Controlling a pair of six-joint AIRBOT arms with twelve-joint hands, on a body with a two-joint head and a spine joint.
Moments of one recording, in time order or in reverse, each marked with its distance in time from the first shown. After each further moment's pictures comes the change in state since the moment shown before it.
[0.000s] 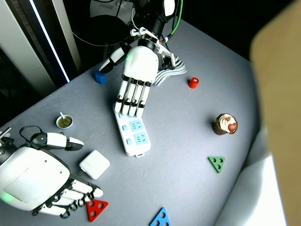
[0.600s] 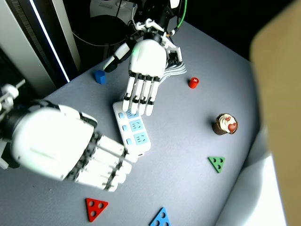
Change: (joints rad) left arm -0.114 0.074 -0.035 -0.028 0.029 -0.023; right arm -0.045 0.043 -0.103 -1.063 0.170 0.467
